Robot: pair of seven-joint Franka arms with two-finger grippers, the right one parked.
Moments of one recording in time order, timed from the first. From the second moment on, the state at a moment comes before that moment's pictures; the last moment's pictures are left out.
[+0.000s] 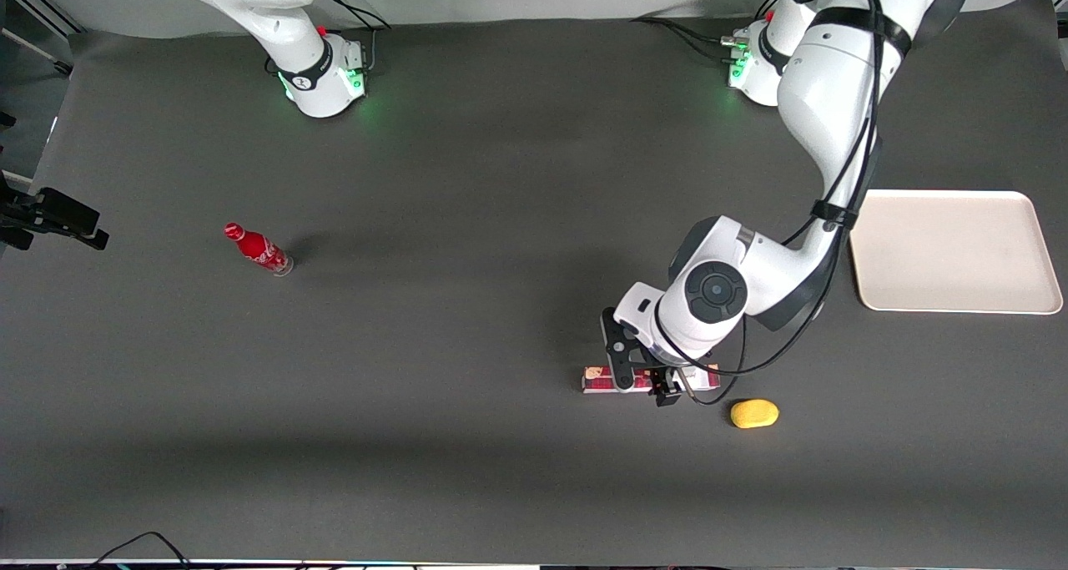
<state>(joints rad) -0.26 0.77 -0.28 -1.35 0.19 2.21 0.84</state>
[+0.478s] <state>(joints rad) -0.27 0.82 -0.24 -1.35 0.20 2.28 0.83</state>
